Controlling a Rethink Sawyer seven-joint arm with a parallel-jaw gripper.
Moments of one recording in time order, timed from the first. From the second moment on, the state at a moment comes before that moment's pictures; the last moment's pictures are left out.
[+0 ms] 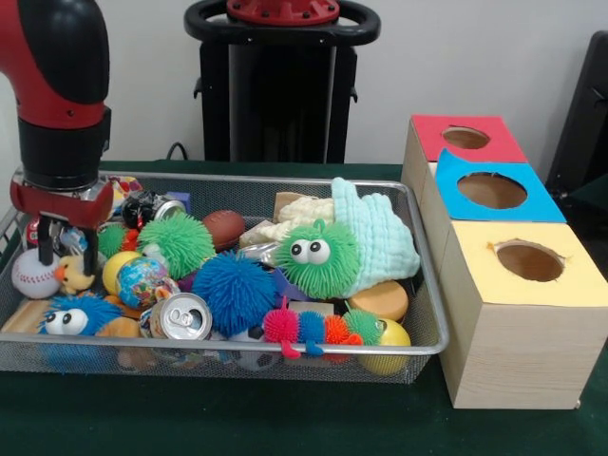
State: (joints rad) arm -0.76 -0.47 0.16 1.51 -0.50 0.41 1.72
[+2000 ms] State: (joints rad) arm -0.69 -0.51 -0.05 1.65 -0.30 0.50 1.72
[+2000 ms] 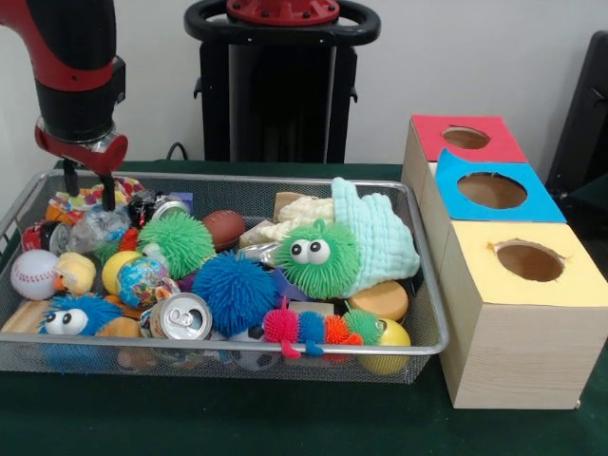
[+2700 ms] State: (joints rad) arm -0.87 -0.48 0.09 1.69 -0.20 0.34 1.72
